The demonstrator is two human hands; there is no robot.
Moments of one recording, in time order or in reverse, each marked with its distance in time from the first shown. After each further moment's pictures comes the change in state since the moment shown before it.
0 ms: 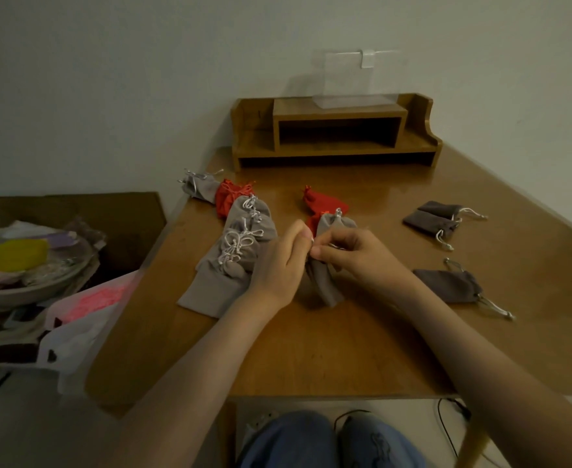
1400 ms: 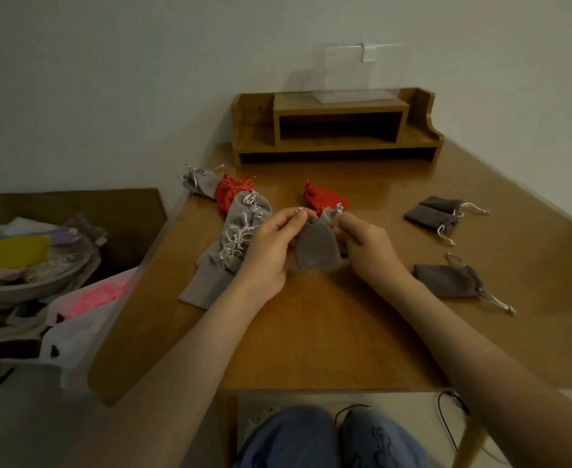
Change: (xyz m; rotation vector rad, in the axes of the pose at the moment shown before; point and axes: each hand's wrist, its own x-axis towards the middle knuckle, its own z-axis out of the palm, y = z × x) left_hand 0.013 0.012 -0.006 -0.768 0.046 -0.485; right_hand 0.011 0.024 0.000 -0.399 0.305 -0.053
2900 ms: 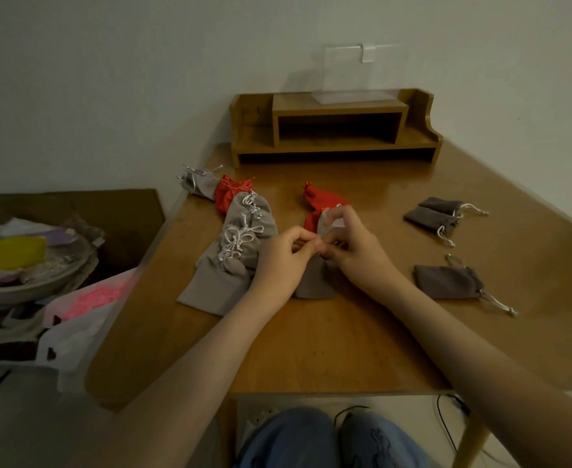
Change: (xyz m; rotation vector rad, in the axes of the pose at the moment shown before) left_hand -0.001 -0.023 -0.002 0.697 0.038 0.263; right_hand -0.003 -0.003 0.008 0.167 -0.069 -0.019
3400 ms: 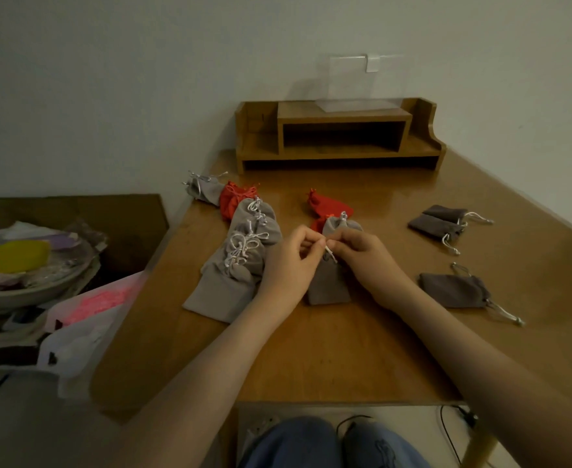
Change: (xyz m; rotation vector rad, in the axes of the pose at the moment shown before) left_hand 0.000 0.001 0.000 0.084 0.069 0.126; right_hand 0.006 0.004 0.000 0.127 0.000 0.183
